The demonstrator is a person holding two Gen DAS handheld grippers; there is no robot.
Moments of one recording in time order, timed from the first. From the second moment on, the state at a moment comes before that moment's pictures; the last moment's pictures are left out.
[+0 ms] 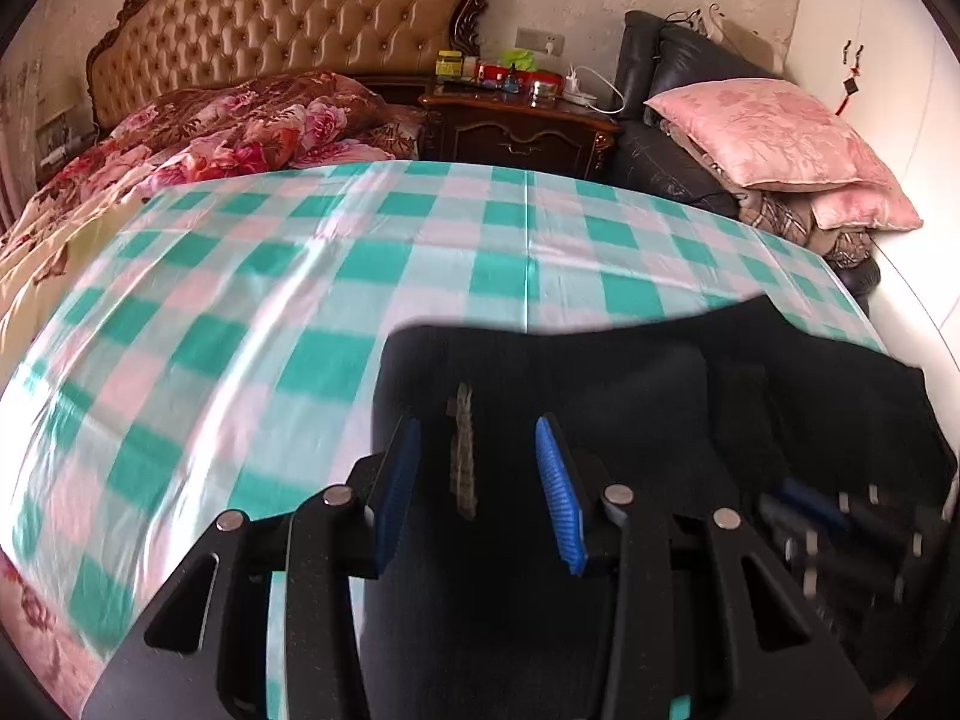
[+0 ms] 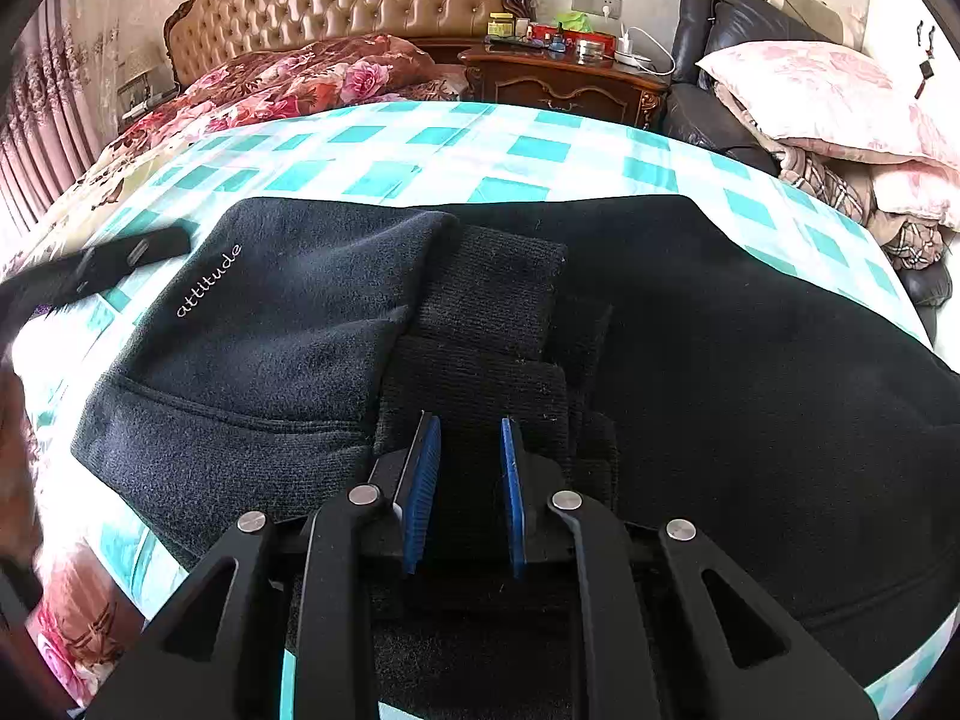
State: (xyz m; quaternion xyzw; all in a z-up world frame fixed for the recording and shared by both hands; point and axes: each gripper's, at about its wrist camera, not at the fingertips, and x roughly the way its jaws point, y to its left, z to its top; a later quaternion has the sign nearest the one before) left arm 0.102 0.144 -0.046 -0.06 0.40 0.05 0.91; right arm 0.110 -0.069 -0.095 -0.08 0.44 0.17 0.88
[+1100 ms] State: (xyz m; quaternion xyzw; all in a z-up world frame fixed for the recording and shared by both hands) left arm 0.021 0.167 -0.084 -0.18 0.38 0.01 0.91; right arm 0.171 0.076 -0.033 -0.15 0.55 0.30 0.77
